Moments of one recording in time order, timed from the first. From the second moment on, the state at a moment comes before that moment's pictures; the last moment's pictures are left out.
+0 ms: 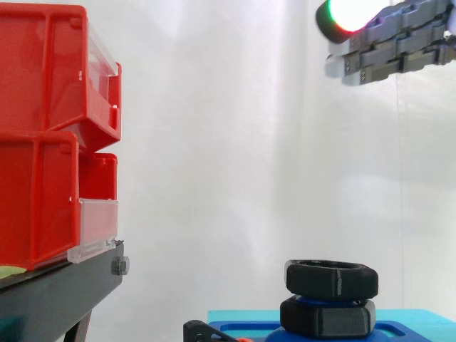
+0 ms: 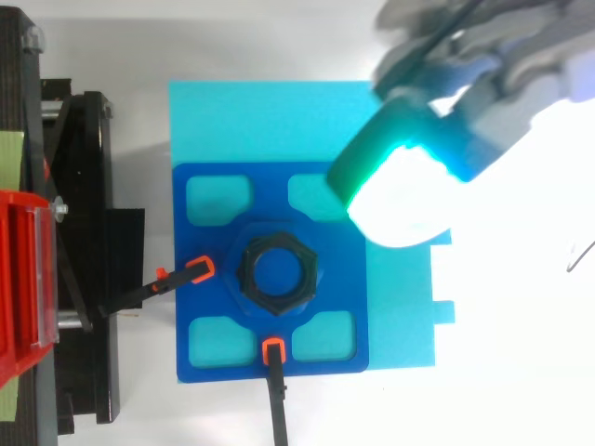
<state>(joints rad) -0.01 -1.88 -1.37 -2.97 -1.70 -0.82</state>
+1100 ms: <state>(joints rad) 0.11 -2.07 -1.31 -2.86 -1.61 -1.30</state>
